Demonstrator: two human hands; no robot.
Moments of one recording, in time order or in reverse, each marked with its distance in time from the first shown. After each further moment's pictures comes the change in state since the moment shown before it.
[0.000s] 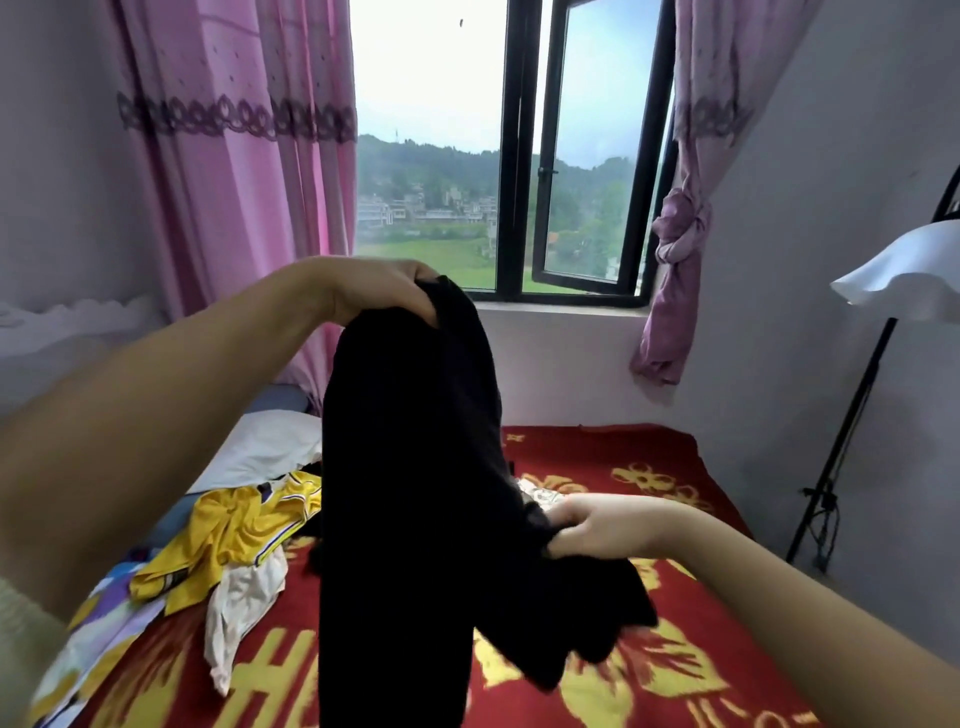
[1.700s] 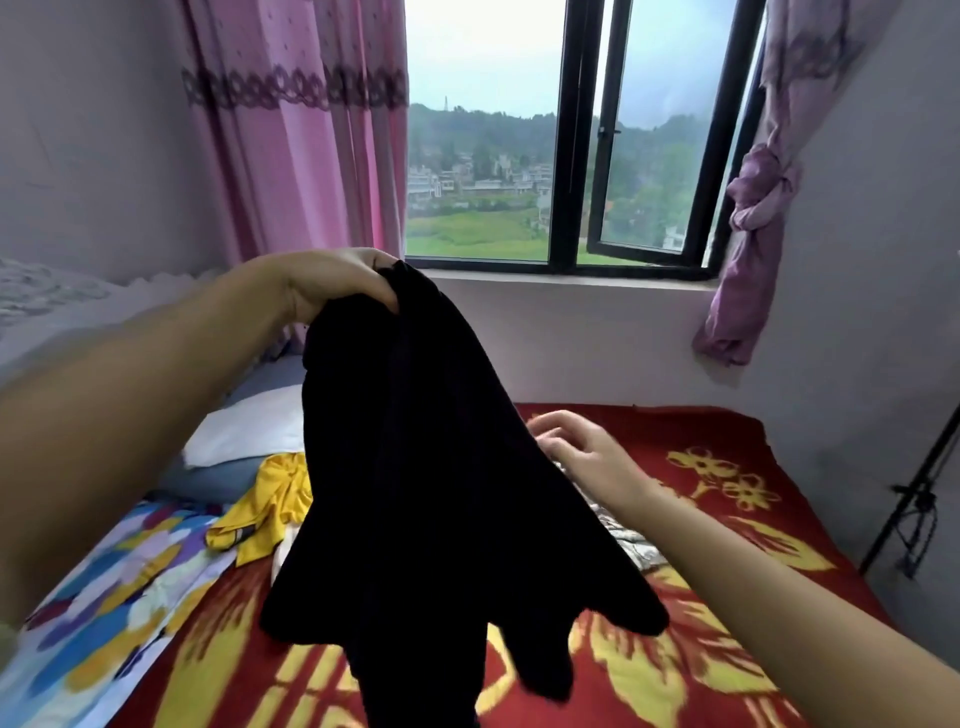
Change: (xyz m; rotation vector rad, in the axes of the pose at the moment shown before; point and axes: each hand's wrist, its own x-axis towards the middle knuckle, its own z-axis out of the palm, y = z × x) left_hand -0.036 -0.064 -0.037 -0.191 0.180 -0.126; right_hand 0.072 -0.025 0.021 0.480 0.556 -0.250
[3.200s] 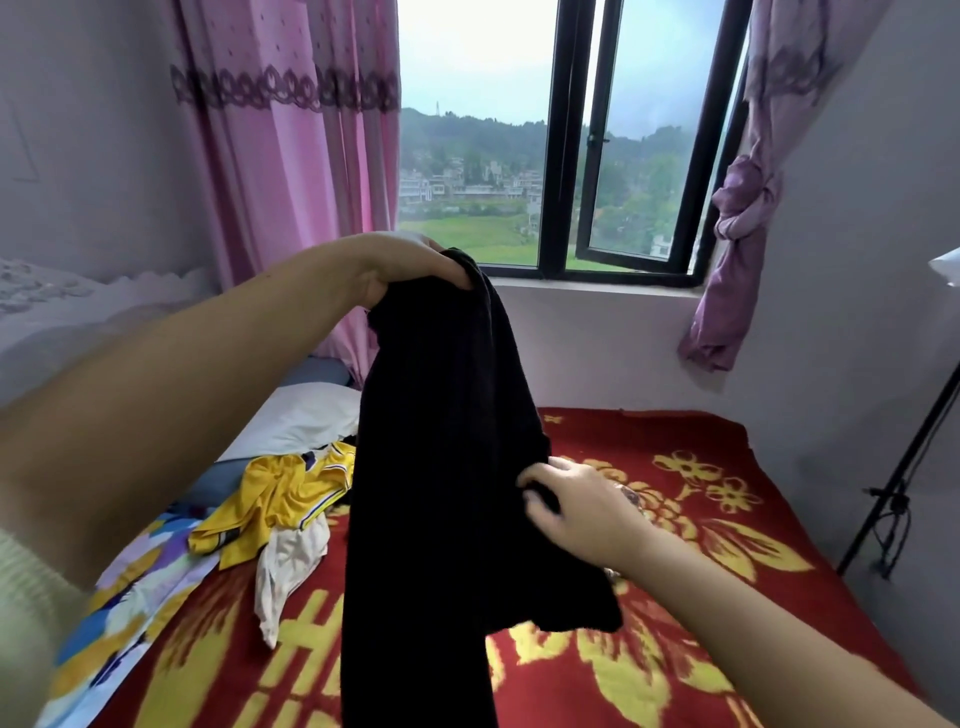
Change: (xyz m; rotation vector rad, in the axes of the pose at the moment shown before) left_hand 0.037 0.035 0.036 0.042 0.137 -0.074; right_hand -0.026 0.024 0.001 -0.786 -0.049 -0.312
